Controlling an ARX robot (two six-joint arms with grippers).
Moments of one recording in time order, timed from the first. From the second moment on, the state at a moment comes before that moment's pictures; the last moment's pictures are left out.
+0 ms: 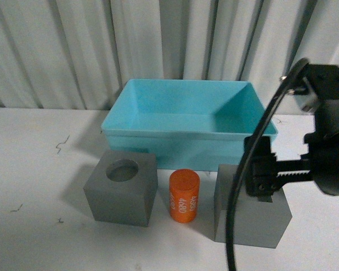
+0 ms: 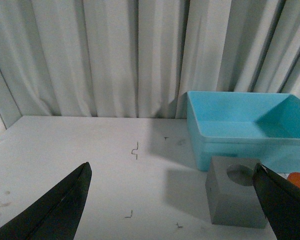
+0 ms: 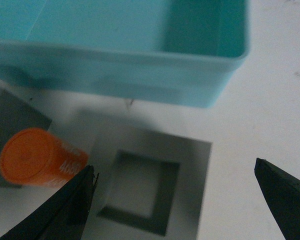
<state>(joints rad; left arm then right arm) 0.00 0.01 0.01 0.00 0.00 -0.01 0.35 1.70 0.70 0.37 0.08 0.17</state>
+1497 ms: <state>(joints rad) 0.00 0.01 0.01 0.00 0.00 -0.01 0.36 1.85 0.71 0.37 0.22 0.30</state>
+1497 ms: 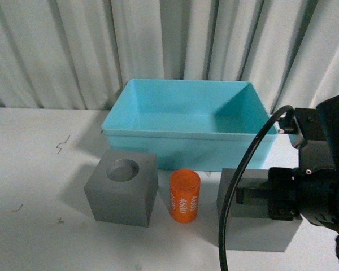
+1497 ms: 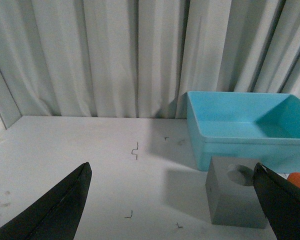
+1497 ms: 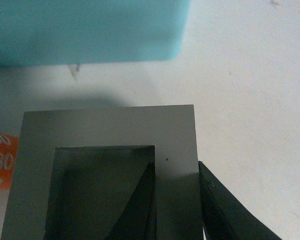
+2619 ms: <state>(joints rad) 0.00 0.01 0.01 0.00 0.00 -0.01 0.29 2.30 1.57 0.25 0.22 0.23</state>
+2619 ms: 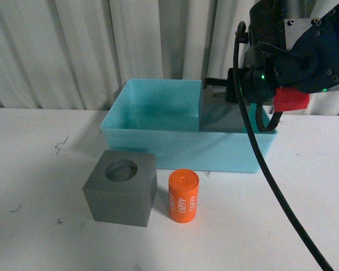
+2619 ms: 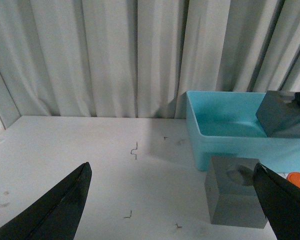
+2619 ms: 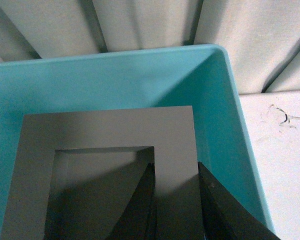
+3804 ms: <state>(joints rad) 0.00 0.01 0.01 0.00 0.00 -0.01 0.19 0.97 0.16 0.81 0.19 0.11</state>
